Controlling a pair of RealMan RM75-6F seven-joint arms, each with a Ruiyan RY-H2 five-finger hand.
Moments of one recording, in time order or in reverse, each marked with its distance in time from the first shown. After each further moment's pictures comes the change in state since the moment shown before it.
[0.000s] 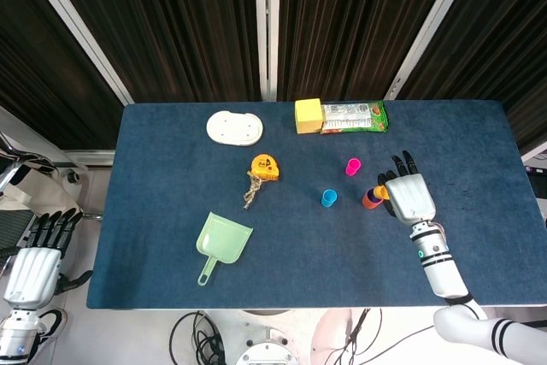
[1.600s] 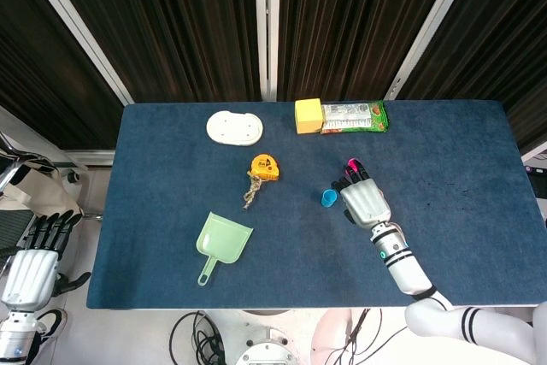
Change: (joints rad) left arm 0.010 -0.003 0.006 0.018 -0.003 0.012 -0.029; right arm 0.130 -0.117 -0.011 -0.024 0.069 -0.105 -0.091
